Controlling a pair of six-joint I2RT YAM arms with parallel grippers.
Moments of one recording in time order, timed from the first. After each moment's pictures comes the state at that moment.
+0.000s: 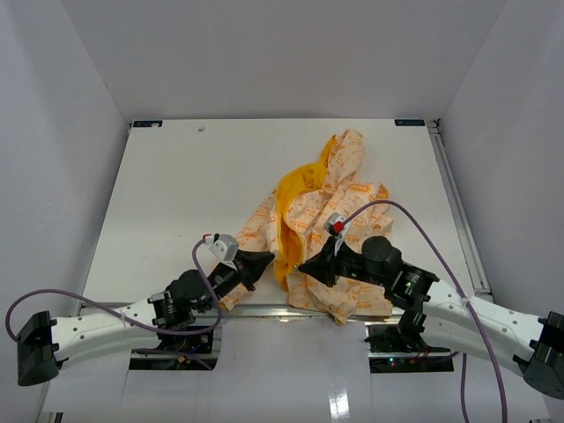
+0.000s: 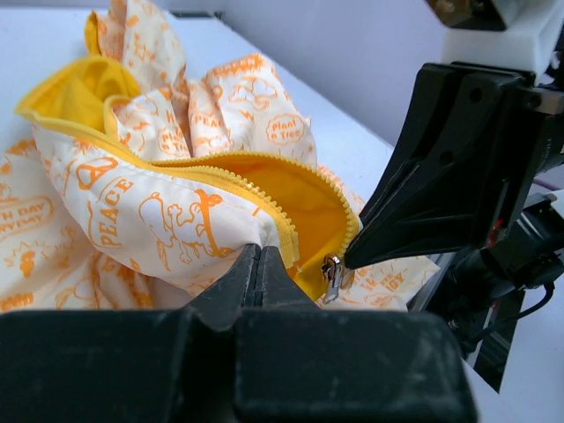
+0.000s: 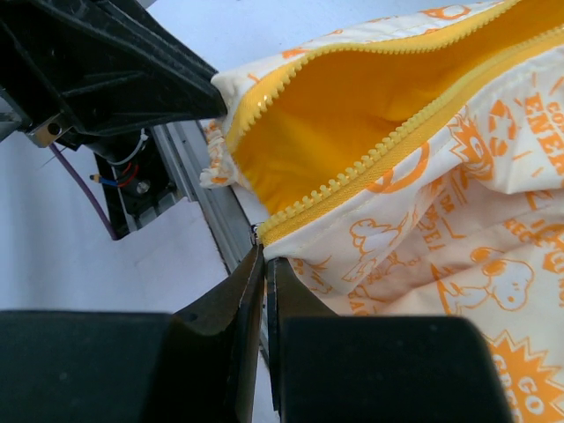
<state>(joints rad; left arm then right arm) -1.19 0.61 0.22 0.46 -0.35 -0.33 1.00 0.76 0.43 0.10 -0.23 0.34</state>
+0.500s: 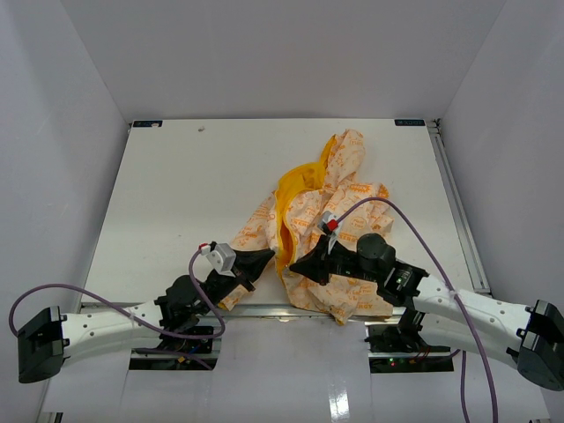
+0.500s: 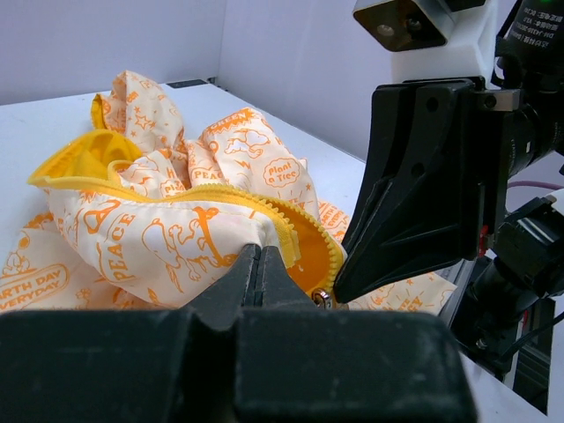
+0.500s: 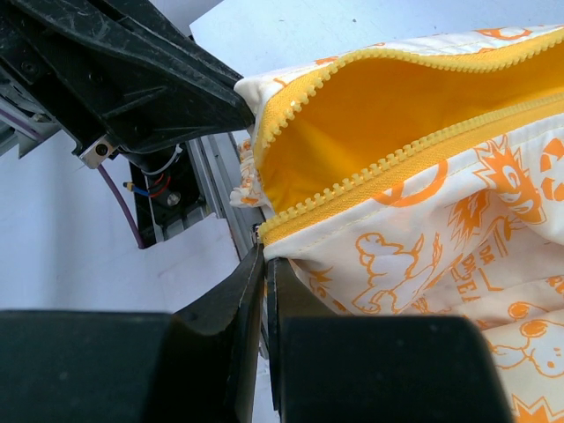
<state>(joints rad) -1.19 0.65 0.12 0.80 -0.30 -0.13 1.00 0.86 0.43 0.26 -0.31 0.35</state>
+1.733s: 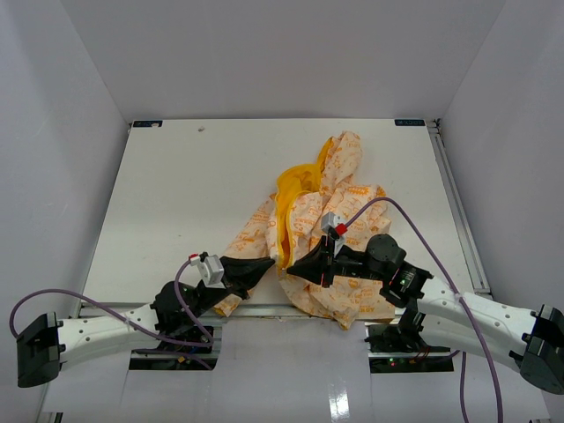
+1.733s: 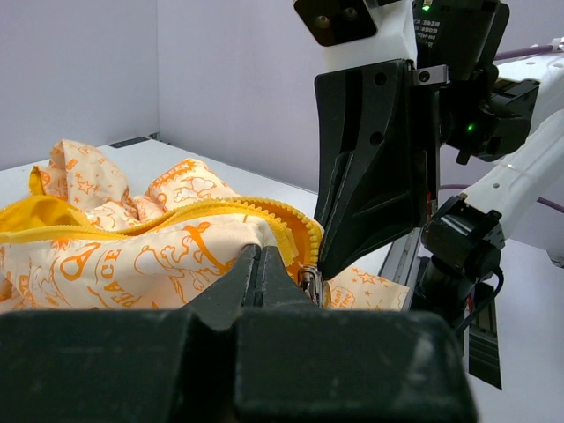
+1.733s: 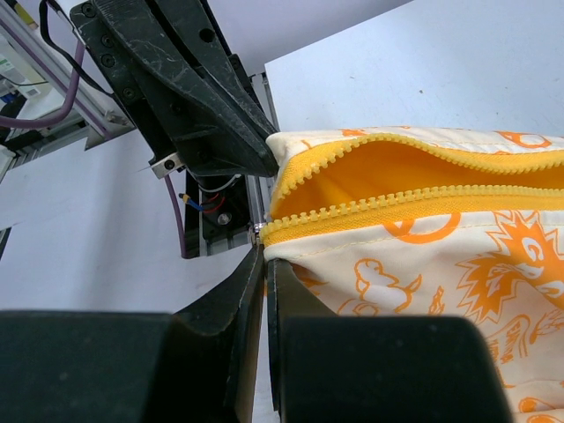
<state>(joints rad) -1.19 0.56 0.05 0.92 -0.12 -0.08 1.00 0.82 0.43 0.40 -0.46 0.32</state>
